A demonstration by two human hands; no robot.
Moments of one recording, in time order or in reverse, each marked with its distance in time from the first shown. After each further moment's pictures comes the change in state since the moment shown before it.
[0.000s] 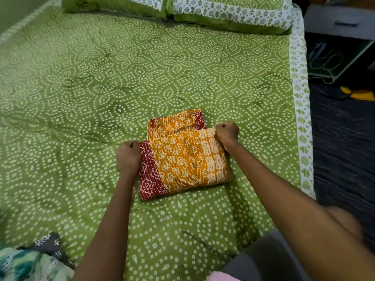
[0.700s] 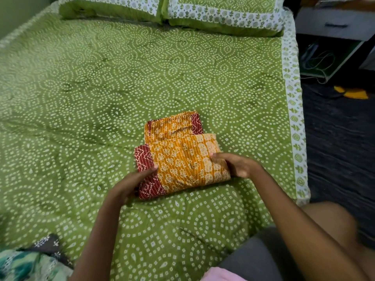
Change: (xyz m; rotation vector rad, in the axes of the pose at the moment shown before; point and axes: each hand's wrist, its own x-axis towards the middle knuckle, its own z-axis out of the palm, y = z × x) left_hand -0.058 -0.018 -0.042 -0.176 -0.870 -0.340; right_hand -0.050 0.050 -0.057 0.101 -0.802 0.297
